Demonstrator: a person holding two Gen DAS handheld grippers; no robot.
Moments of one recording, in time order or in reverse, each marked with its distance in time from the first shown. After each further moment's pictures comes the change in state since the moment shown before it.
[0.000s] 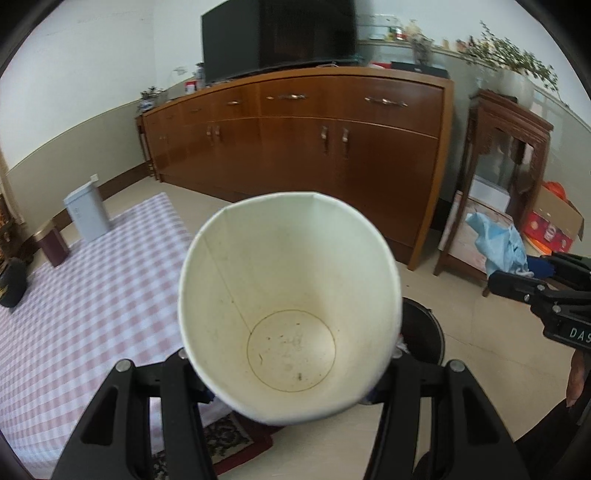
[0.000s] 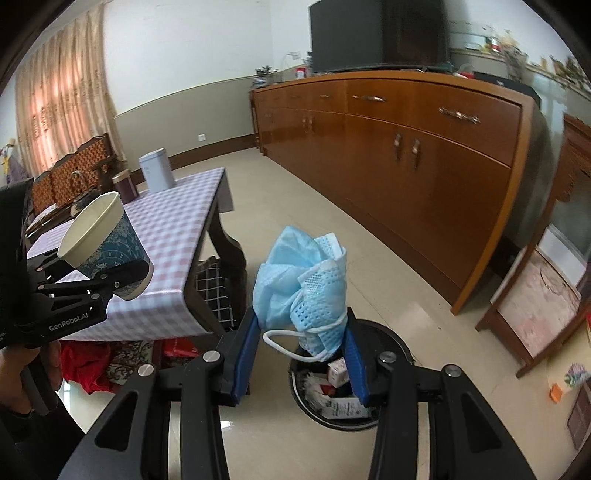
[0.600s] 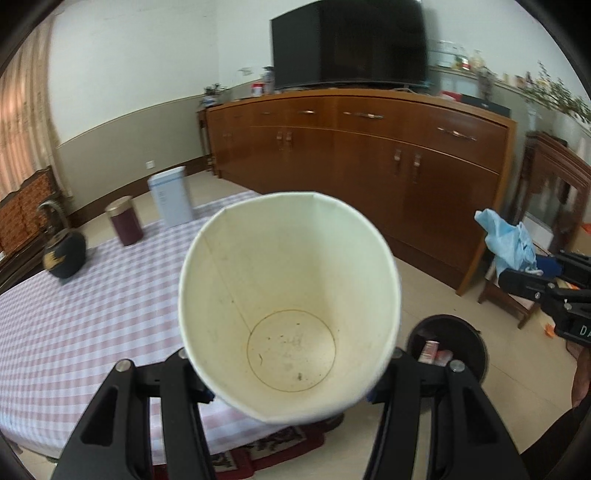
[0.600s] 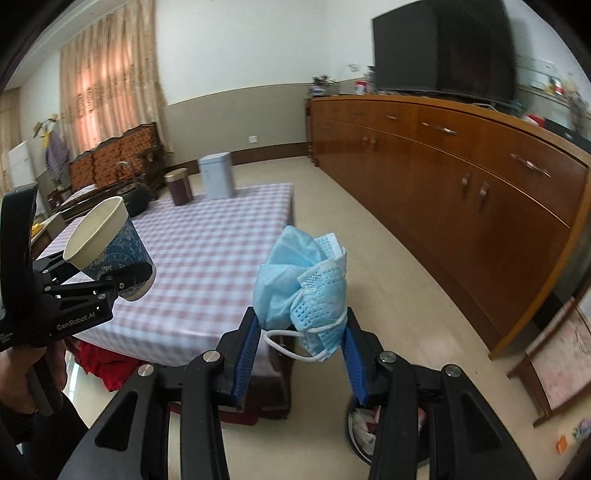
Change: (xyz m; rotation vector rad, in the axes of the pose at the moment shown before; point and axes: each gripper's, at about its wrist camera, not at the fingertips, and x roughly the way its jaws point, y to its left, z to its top) left arm -0.041 0.098 -0.007 -0.130 -0.039 0.171; right arm 0.023 0.099 0.050 -0.135 -0.037 0.144
